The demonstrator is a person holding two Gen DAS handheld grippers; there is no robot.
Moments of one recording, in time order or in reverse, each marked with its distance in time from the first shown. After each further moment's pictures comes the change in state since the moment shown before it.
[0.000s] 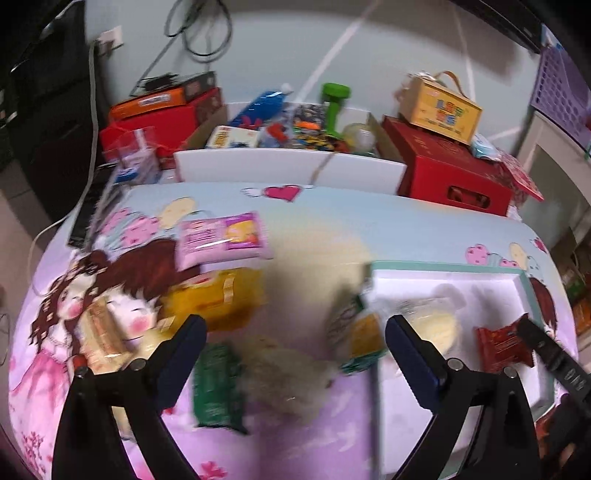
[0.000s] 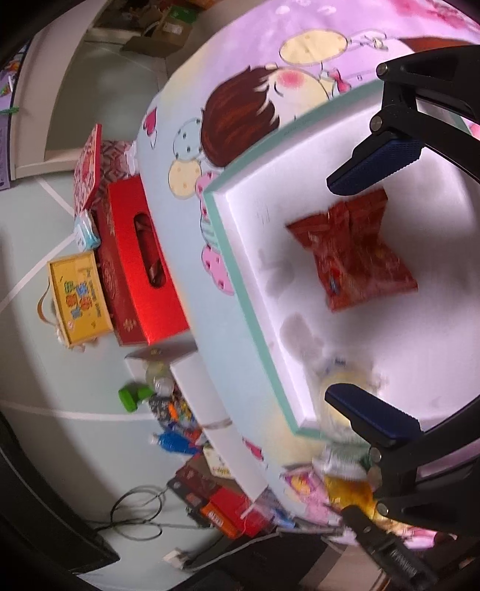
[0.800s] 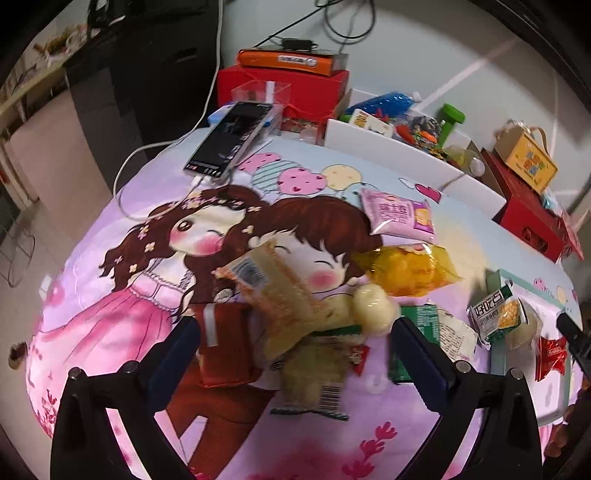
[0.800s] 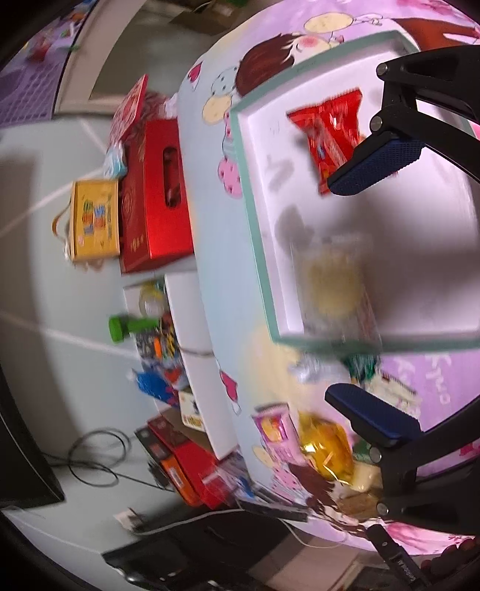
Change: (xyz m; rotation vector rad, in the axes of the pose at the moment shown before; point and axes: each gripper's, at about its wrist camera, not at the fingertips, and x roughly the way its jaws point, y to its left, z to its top) left arm -0.025 0.172 -0.043 -0.256 0.055 0.101; right arm -0.009 0.116 -0.029 -0.183 -0.032 0.017
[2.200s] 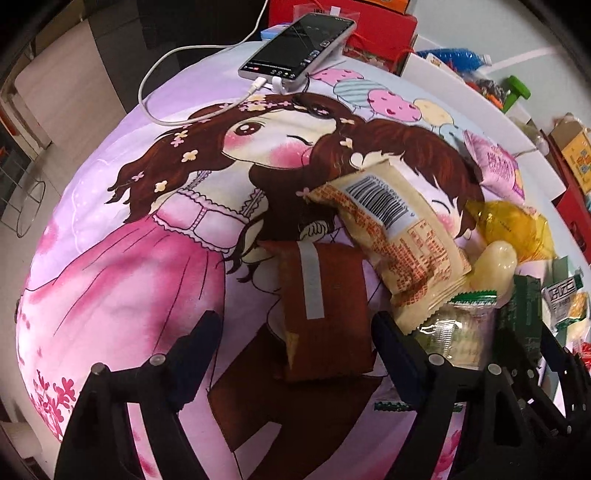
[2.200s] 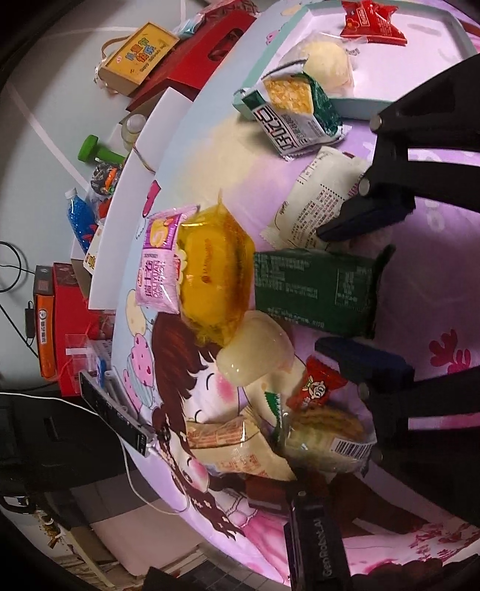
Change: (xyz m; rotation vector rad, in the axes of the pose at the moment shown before) left arm 0.072 0.063 -0.016 -0.083 0.239 0.083; right arm 0.058 0.184 -0.089 -0.499 0.161 0.089
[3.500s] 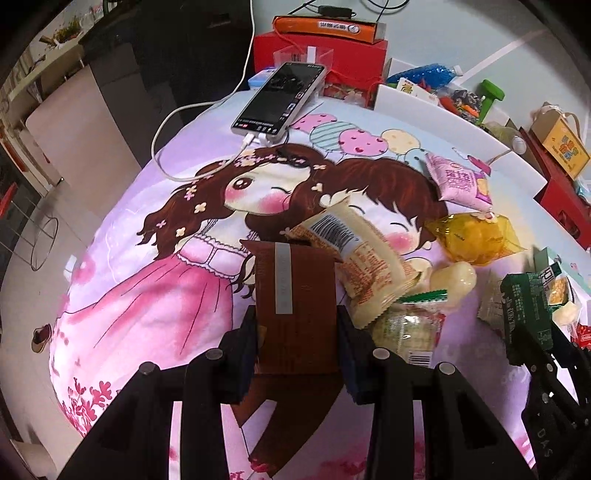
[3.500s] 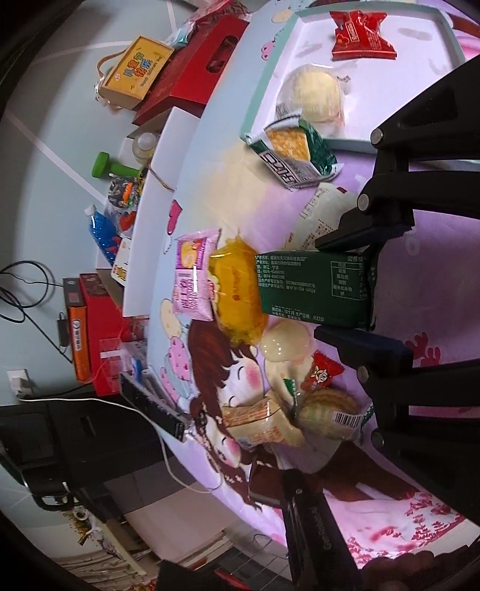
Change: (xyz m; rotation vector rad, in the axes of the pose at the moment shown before) left arm -0.056 -0.016 -0.009 0.080 -0.128 0.034; right arm -0.051 -0.025 -0.003 0.065 -0.085 0.058
